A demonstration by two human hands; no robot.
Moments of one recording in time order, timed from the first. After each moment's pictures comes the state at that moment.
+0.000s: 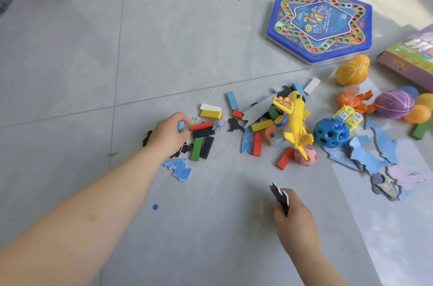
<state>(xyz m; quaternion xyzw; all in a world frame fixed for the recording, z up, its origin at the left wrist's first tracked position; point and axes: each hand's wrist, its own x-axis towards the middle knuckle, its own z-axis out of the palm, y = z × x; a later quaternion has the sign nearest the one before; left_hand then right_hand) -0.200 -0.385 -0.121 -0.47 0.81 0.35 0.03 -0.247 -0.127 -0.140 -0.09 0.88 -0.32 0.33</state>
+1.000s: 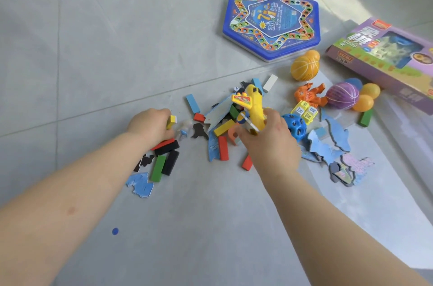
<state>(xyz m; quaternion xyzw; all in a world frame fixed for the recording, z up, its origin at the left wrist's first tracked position) -0.267 -0.387 -0.126 -0.30 0.93 0.09 0.18 -0.338 -0.190 -0.089 -0.08 0.95 -0.23 0.18</state>
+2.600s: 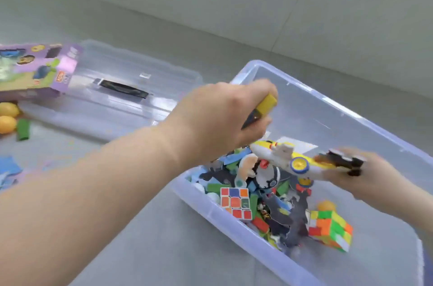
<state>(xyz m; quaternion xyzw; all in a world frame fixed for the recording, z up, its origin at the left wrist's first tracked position) -0.315 0.223 0.077 0.52 0.78 0.33 -0.09 -0.147 0.449 0.042 0.27 0.92 -0.28 0.10</state>
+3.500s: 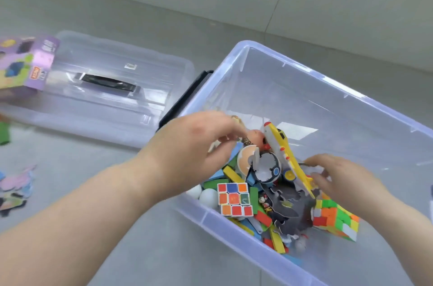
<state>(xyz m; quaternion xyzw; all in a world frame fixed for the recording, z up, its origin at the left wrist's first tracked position) -0.310 0.213 0.022 0.53 0.77 0.36 0.04 -0.161 0.434 -0.010 0.27 0.95 -0.08 0.14</state>
